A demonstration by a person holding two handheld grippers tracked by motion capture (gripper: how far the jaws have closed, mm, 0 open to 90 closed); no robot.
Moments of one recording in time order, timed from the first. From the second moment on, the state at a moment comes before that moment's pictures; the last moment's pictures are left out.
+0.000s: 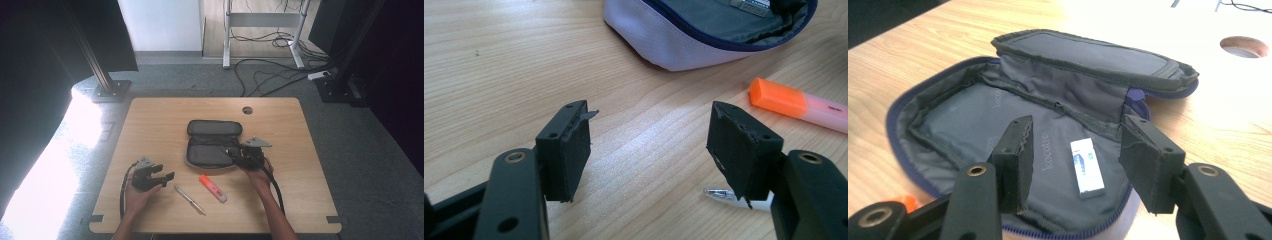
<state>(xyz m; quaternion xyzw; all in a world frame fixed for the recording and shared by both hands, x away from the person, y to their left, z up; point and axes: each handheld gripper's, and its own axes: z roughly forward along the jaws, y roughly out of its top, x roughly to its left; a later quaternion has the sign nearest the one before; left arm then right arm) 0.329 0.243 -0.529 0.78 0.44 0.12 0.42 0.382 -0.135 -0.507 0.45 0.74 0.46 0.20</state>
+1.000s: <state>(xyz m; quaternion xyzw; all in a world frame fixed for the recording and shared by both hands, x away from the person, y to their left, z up) 0.329 0.244 -0.530 0.78 0.45 0.12 0.42 0.325 -0.154 -0.507 0.43 0.73 0.49 0.20</state>
